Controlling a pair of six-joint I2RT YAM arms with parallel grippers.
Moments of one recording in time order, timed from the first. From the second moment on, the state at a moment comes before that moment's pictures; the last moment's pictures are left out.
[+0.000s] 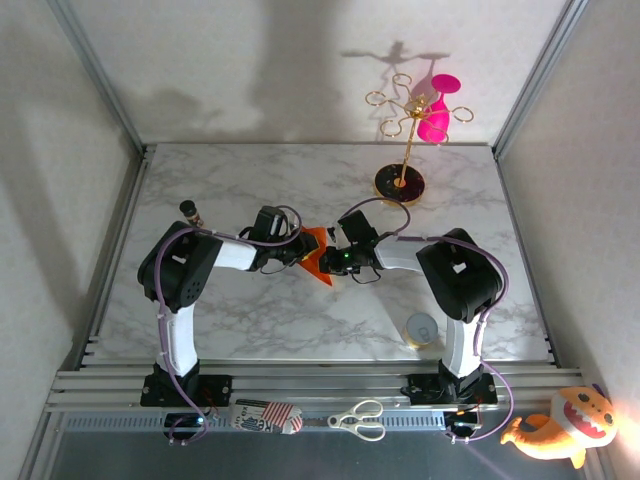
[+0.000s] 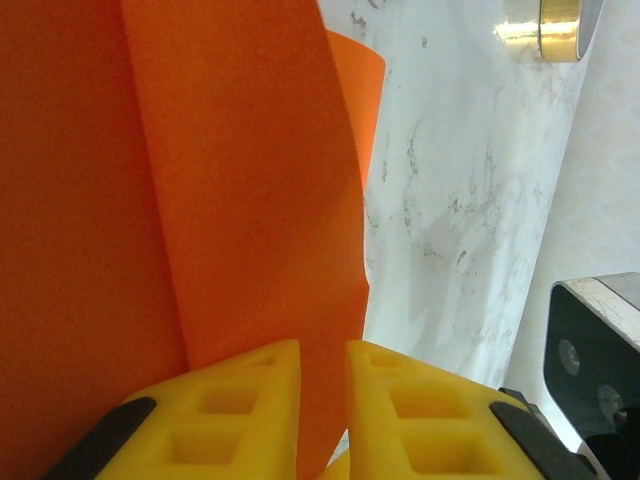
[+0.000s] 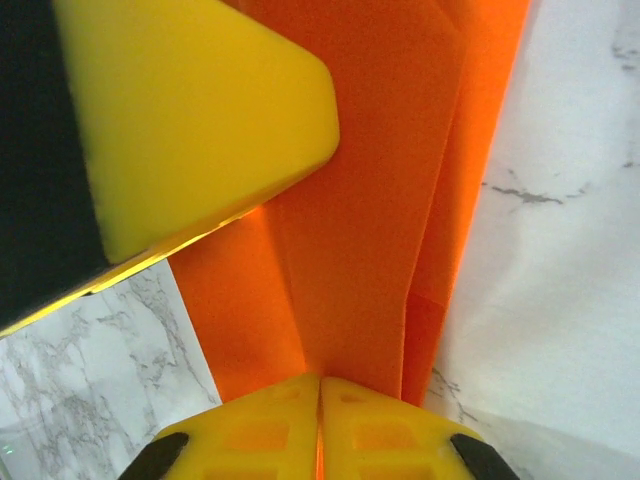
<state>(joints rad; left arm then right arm) -0.44 1.99 0.94 0.32 0.53 -1.05 0.63 1.91 1.02 -0.11 -0.47 0.54</state>
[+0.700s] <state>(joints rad) -0.44 1.89 0.97 0.23 0.51 -0.94 0.61 1.92 1.04 -0.16 -0.51 0.40</state>
